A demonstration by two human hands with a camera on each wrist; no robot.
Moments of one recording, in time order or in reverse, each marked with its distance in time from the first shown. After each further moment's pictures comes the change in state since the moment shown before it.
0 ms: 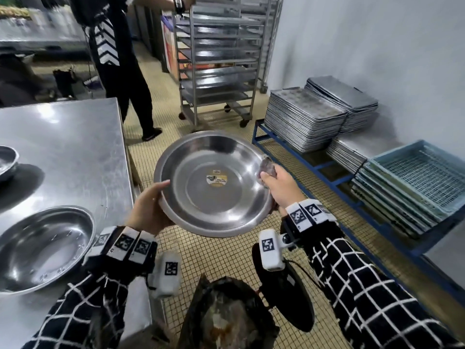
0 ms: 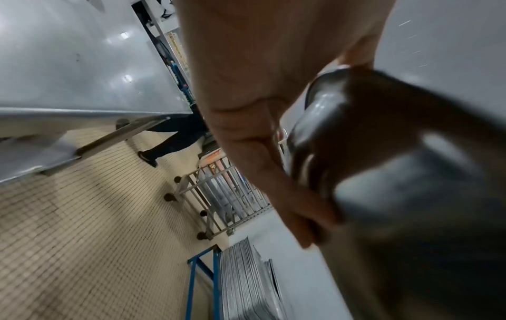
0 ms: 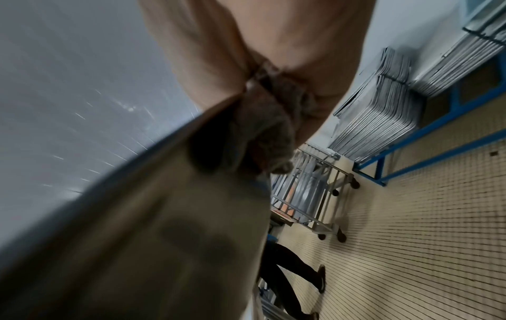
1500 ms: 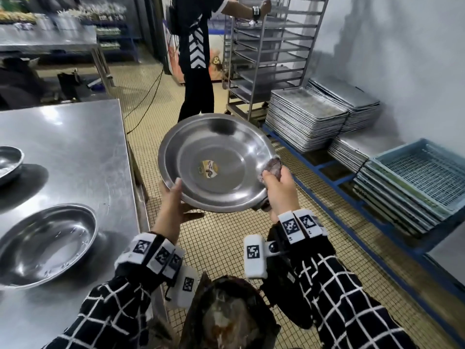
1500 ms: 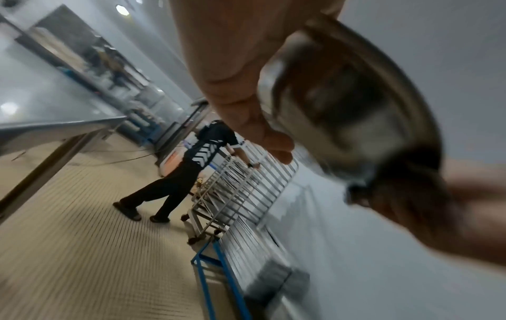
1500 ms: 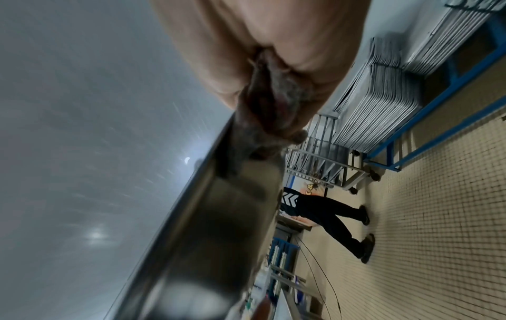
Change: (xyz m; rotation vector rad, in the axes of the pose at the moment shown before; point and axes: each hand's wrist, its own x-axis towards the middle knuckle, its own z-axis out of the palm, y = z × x) left_hand -0.020 -0.030 0.033 0.180 -0.020 0.278; right_hand -0.034 -0.007 0.009 0.370 0.159 0.059
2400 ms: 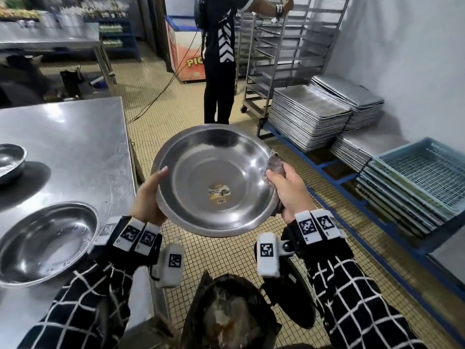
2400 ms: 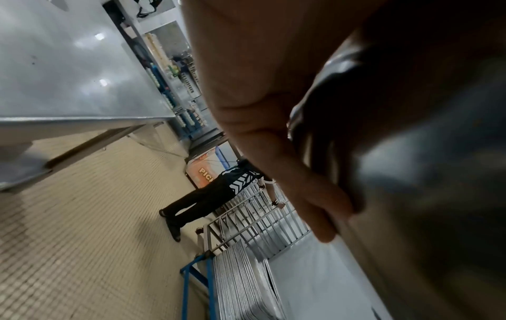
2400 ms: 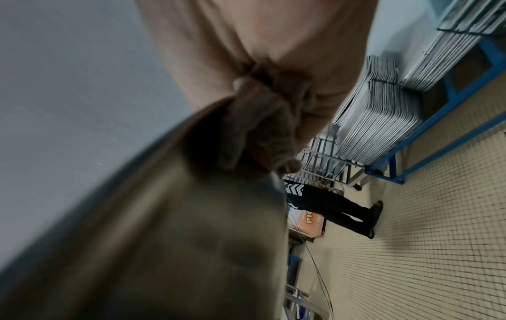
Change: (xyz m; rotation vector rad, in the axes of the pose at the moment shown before) left_hand 0.014 0.035 -0.024 -0.205 -0.017 -0.060; right_hand 0.006 -0.003 -0.014 -0.047 -0.089 0.020
